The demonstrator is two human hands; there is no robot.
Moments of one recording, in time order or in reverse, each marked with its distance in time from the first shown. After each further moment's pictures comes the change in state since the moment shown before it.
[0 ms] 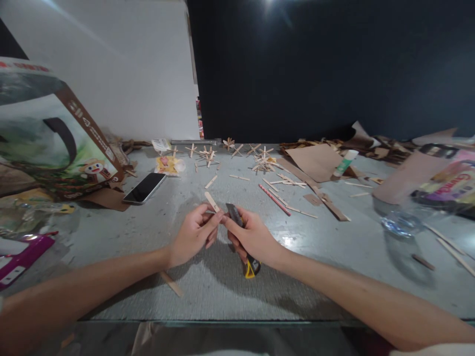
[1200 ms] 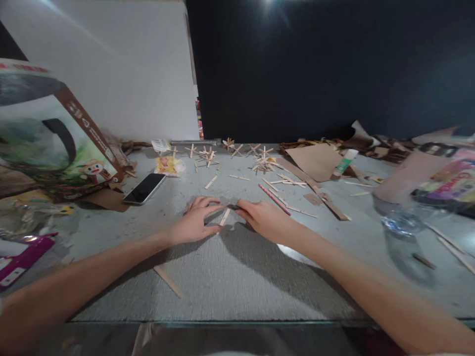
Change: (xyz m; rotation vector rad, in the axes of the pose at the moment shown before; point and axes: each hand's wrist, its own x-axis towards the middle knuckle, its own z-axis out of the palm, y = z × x) left_hand 0.029 -0.010 -0.038 0.986 -0.194 0.035; right_hand 0.018 -0.026 -0.058 -1.152 -0.095 -0.252
